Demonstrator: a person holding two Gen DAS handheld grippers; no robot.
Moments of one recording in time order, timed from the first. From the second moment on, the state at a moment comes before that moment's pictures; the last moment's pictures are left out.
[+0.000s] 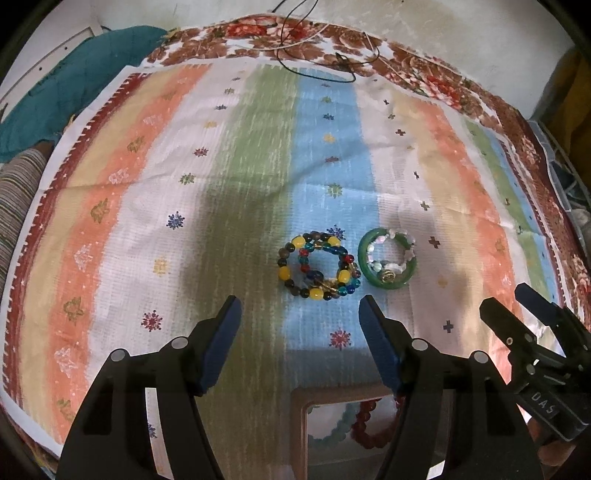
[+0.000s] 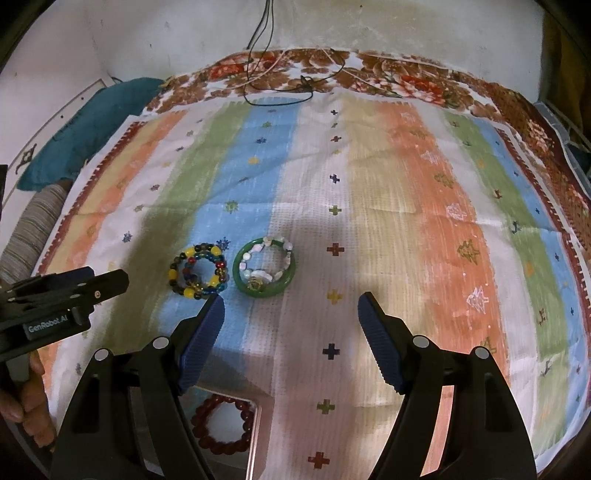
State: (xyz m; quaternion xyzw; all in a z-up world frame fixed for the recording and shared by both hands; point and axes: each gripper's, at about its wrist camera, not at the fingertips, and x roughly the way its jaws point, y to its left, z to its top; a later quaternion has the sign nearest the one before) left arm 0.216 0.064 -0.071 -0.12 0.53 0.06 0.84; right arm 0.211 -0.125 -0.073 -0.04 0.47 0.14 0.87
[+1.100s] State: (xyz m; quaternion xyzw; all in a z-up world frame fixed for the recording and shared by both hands) left arm 0.263 0.070 -0.115 -0.12 0.56 0.04 0.82; right arm 0.257 -0.108 -0.111 -0.08 0.49 0.13 0.86
